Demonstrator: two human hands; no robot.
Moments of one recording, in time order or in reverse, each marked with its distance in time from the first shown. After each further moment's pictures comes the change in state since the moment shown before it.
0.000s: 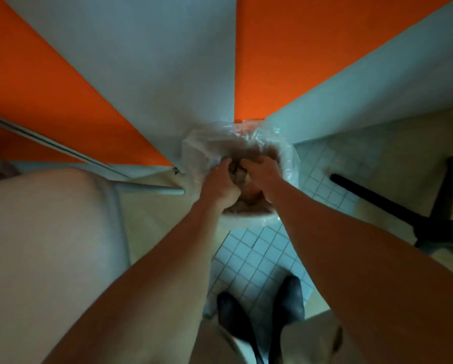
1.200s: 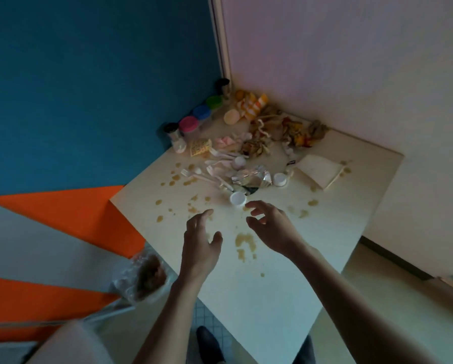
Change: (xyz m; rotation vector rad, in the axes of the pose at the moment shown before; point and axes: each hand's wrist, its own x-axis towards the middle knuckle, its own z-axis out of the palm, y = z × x) left_hand -0.594 0.490 -0.016 0.108 0.042 0.698; right_hand -0.602 0.051 -0.616 0.054 0.419 -0.408
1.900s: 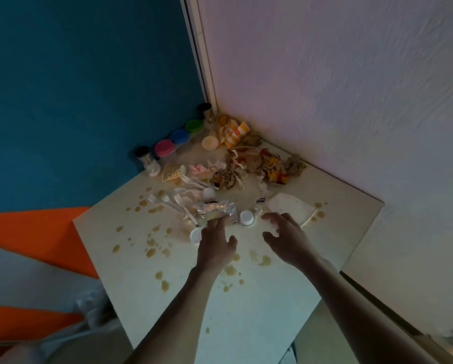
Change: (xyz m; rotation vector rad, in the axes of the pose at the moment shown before) left_hand 0.114 0.116 0.150 0.172 -0.095 -0.012; right_hand 0.083 0.108 -0.152 -0.193 -0.010 0.018
